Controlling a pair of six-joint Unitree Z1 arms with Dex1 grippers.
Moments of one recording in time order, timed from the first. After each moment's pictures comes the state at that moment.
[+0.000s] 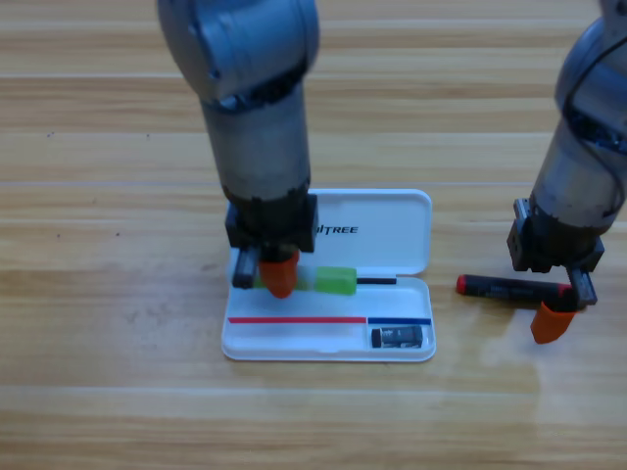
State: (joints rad) arm 0 -0.91 2.14 -1.79 1.11 0.07 0.74; arm 1 0.69 2.05 -1.40 0.85 -0.03 -0.91
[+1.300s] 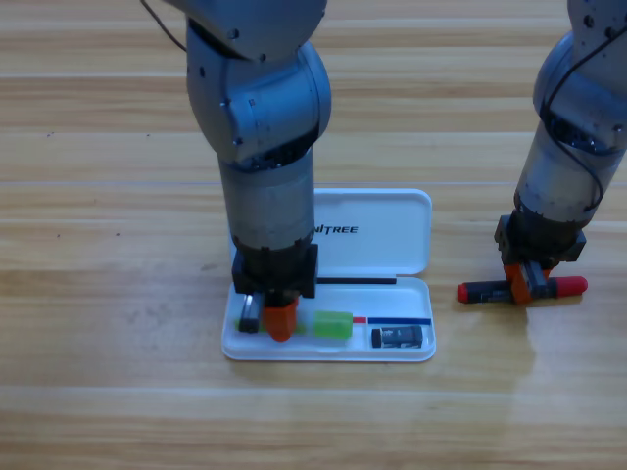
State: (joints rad) arm 0 -0.91 2.20 -1.70 1.03 0.03 0.71; arm 1 0.66 2.13 -1.45 0.81 -0.05 -1.01
